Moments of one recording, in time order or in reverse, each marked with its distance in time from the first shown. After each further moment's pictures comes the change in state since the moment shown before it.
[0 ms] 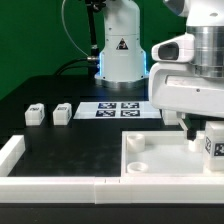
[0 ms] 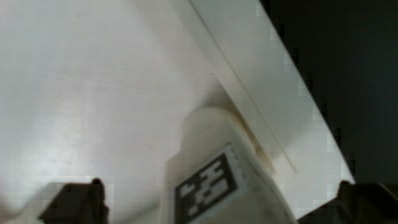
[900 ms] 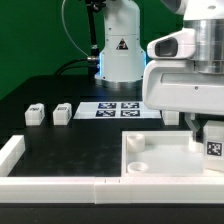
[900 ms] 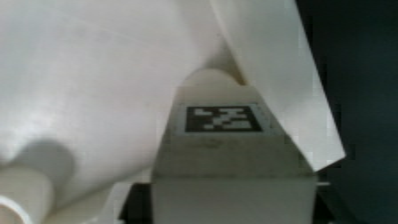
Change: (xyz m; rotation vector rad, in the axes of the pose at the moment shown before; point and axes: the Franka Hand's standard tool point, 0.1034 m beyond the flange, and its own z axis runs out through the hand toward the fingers) arm 0.012 0.000 -0.005 0.013 0.030 0.121
